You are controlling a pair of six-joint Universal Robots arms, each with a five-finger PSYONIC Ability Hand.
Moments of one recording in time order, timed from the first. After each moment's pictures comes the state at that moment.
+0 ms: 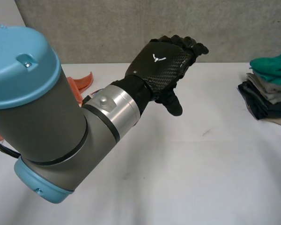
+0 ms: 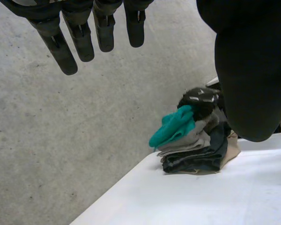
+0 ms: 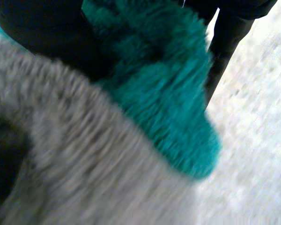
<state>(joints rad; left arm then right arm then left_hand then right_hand) 3.91 -1.89 -1.22 3.21 -1.39 3.25 1.24 -0.53 0.90 -0.74 0.92 3.10 0.22 0.23 0.22 0.23 0.05 1.05 1.16 1.18 1.20 0.96</state>
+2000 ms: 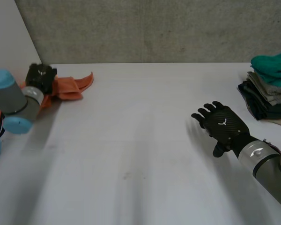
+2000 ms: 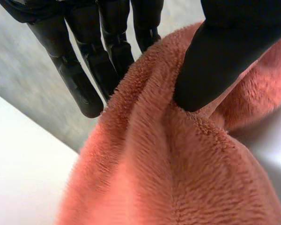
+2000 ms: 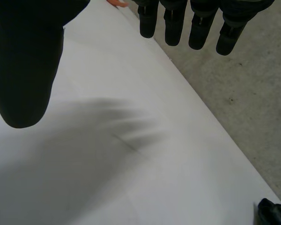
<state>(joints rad) 4.66 -2.61 -0.73 3.37 -1.38 3.68 1.75 -1.27 1.92 -0.38 1.13 2.48 1.09 1.19 1.18 1.20 0.93 0.23 0.21 0.21 0.21 0.04</state>
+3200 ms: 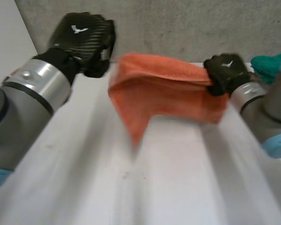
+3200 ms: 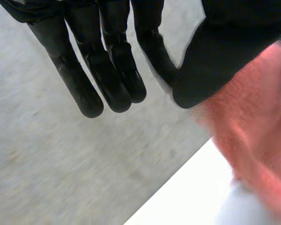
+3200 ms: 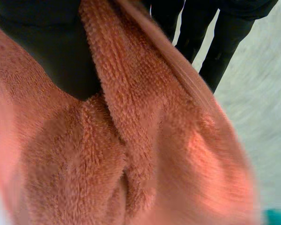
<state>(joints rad) 4.16 -1.66 -1.38 3.18 -1.50 3.41 1.90 -1.17 1.36 -0.16 1.43 2.77 1.11 1.20 1.19 1.20 0.95 1.08 1.16 1.17 1.20 0.89</state>
